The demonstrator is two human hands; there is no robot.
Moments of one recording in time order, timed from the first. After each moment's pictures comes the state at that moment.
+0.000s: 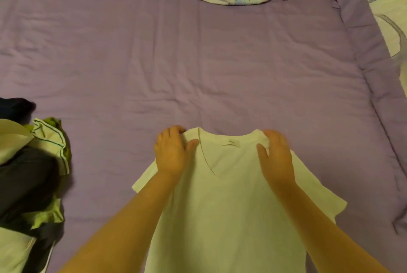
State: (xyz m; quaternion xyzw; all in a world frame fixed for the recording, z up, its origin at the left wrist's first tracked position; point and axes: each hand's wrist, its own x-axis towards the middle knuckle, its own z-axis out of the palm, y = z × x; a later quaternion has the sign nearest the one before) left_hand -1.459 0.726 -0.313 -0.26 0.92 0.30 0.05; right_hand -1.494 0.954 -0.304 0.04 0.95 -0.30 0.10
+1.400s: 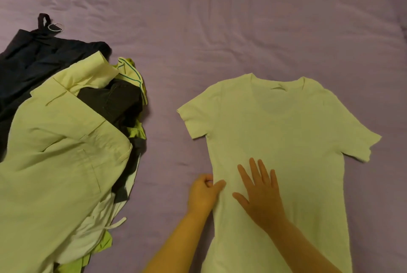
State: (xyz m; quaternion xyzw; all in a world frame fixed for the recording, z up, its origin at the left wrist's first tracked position) left_hand -1.178 0.708 -0.314 -0.43 0.67 0.57 0.22; right_hand -1.217 0.863 -0.299 -0.20 0.94 0.01 0.28
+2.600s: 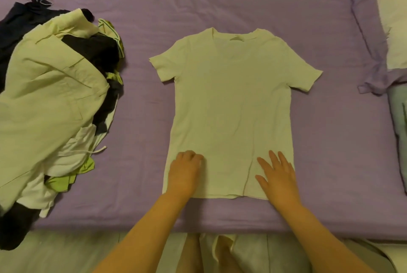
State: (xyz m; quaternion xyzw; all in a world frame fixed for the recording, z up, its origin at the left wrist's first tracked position) left_hand -1.043 0.797 -0.286 -0.08 0.97 0.14 0.20; right_hand -1.081 1.052 -0.301 -0.11 0.96 -0.04 0.27
